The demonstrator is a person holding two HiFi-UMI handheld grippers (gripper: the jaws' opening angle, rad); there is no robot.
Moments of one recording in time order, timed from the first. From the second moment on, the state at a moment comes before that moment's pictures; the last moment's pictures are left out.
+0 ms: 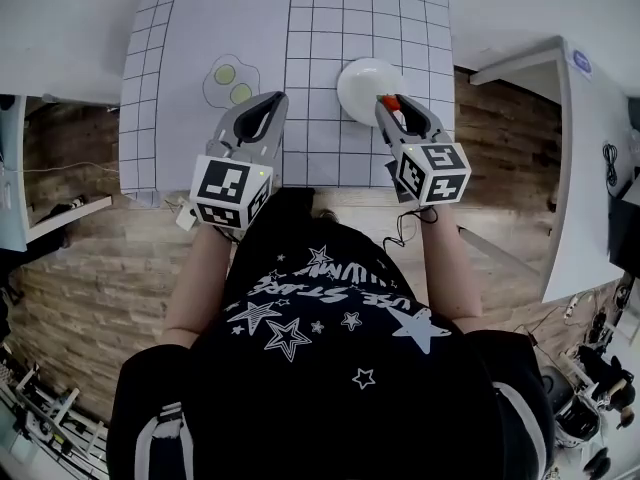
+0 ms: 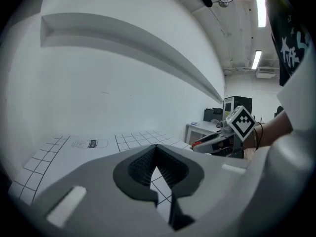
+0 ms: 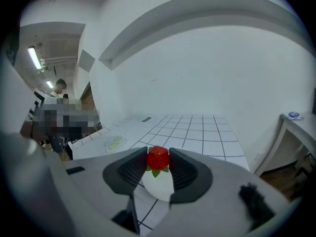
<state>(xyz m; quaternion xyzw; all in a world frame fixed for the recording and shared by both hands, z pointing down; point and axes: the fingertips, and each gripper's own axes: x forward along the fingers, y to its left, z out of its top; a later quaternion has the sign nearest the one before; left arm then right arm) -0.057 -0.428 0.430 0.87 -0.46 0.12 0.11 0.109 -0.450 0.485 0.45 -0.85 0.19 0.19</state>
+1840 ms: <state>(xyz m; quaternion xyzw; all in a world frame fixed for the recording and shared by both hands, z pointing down) -0.058 -0.471 0.459 0.88 -0.43 0.15 0.13 0.102 -0.497 0.562 0.45 -0.81 0.21 0.31</state>
